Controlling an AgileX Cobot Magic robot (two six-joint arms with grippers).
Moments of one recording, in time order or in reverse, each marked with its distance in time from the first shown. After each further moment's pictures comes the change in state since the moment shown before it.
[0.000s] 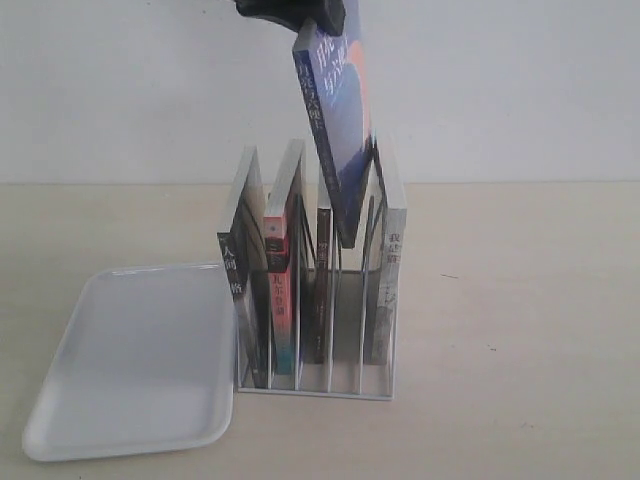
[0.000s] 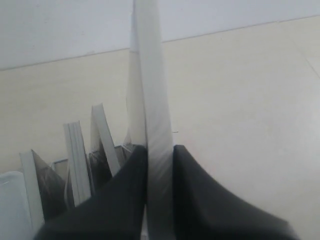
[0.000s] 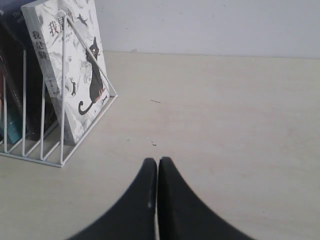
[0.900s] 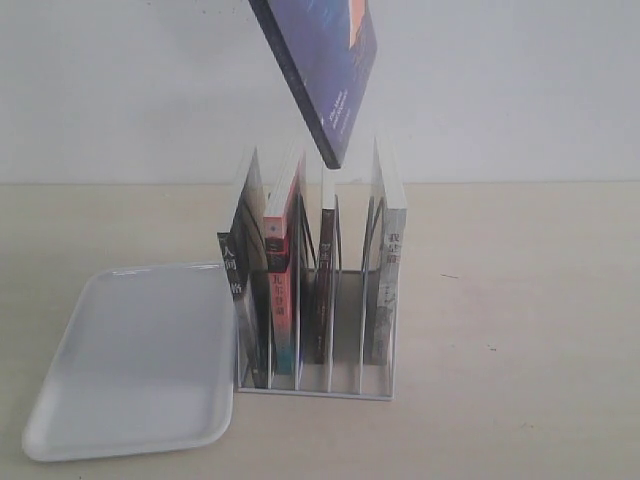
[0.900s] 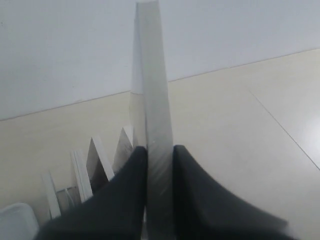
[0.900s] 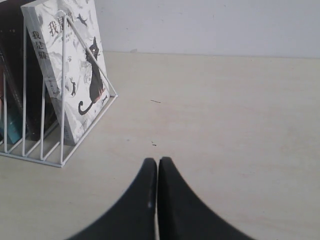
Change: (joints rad) left arm 0.000 -0.226 0.000 -0.048 0.023 0.093; right arm 0.000 0.000 0.000 0.000 0.000 0.000
